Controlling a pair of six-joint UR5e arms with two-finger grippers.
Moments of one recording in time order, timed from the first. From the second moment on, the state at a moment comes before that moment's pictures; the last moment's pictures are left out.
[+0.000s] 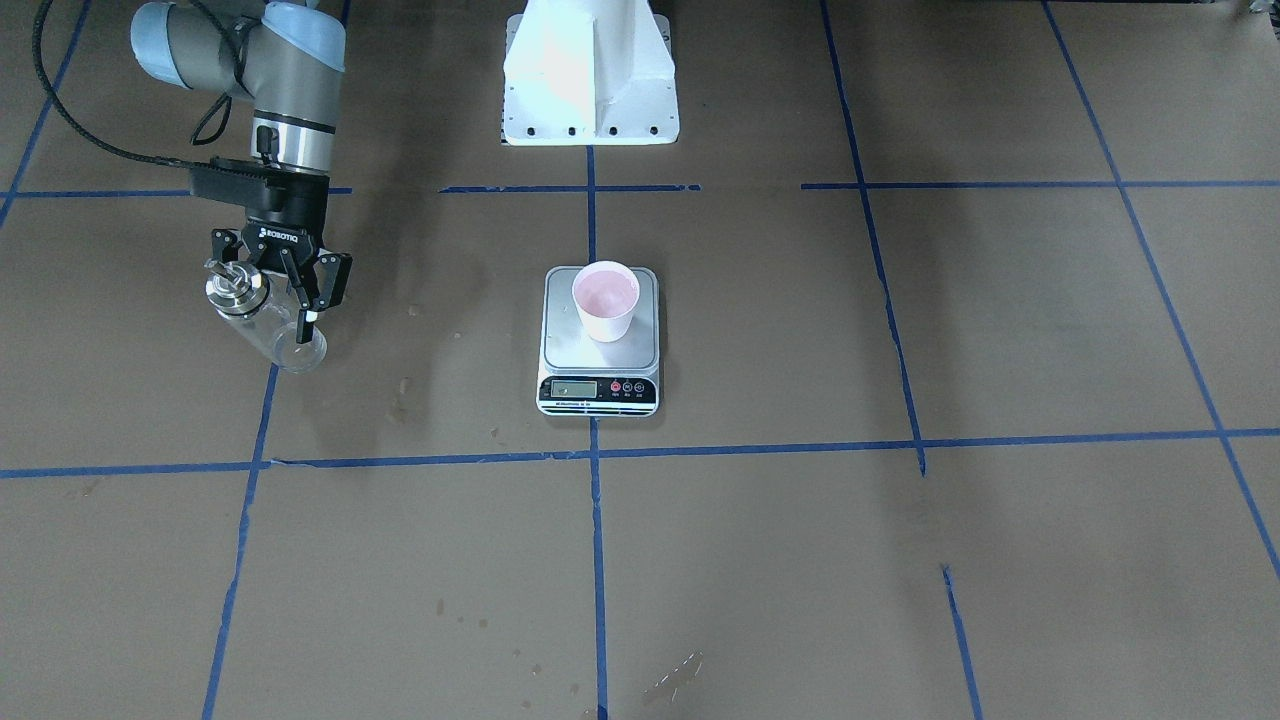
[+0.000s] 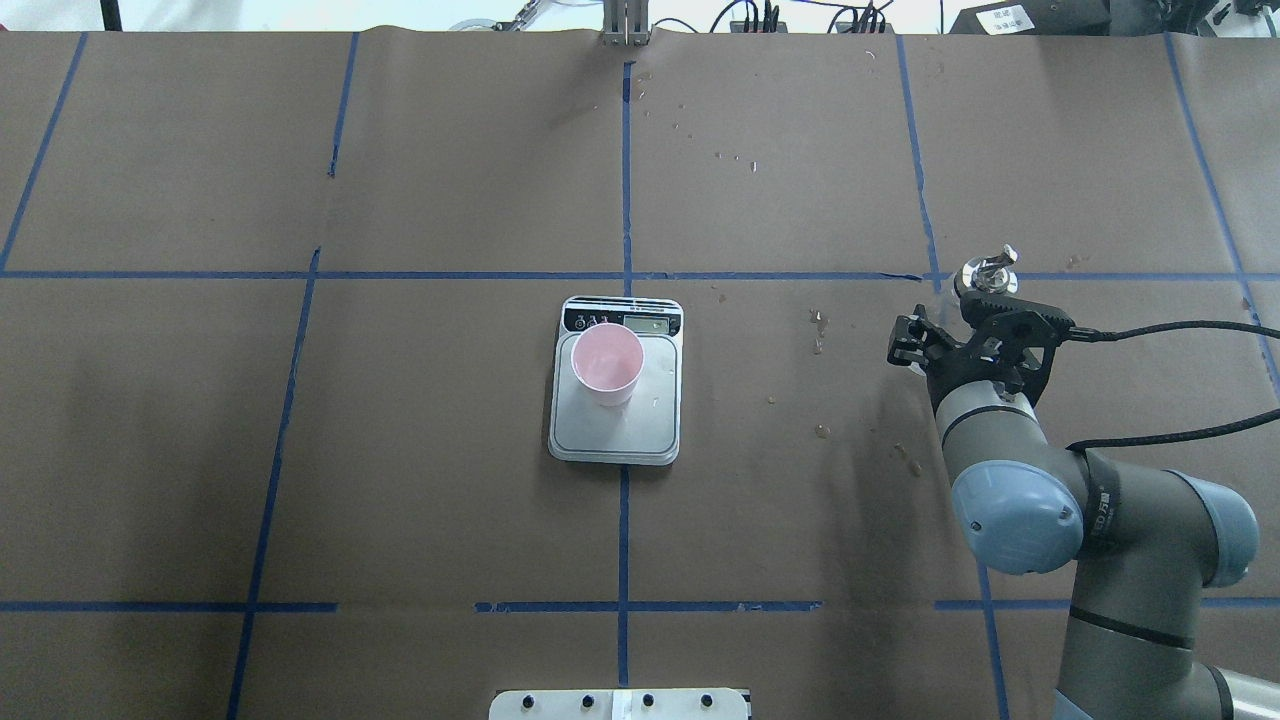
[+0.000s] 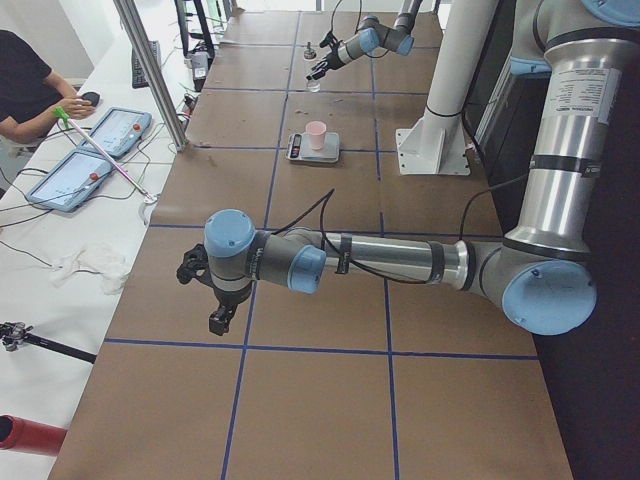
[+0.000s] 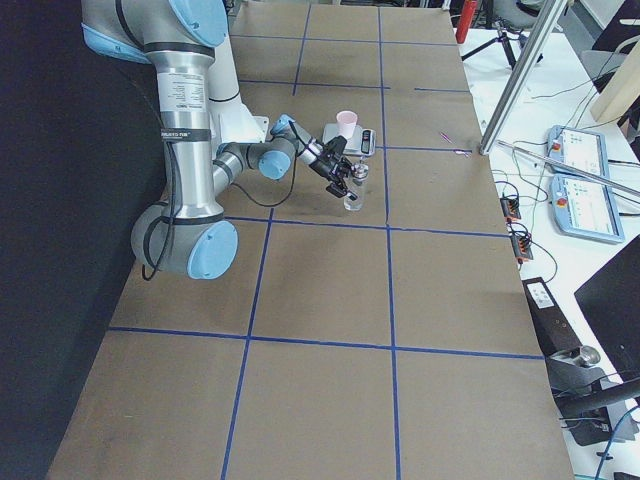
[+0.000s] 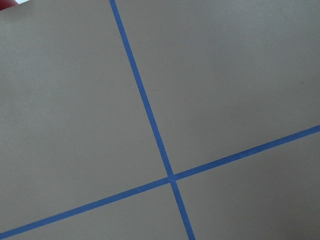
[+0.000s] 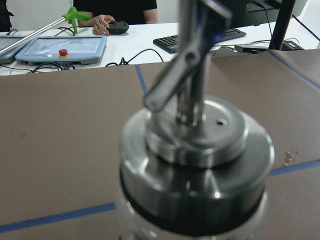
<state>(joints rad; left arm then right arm) -1.56 -1.69 -1.52 -1.77 -2.33 0.14 0.36 -1.50 1.99 -1.37 0.90 1.58</state>
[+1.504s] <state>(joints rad) -1.56 -1.71 -1.52 -1.77 -2.31 0.14 0.36 -1.54 1.96 -1.37 1.00 1.58</state>
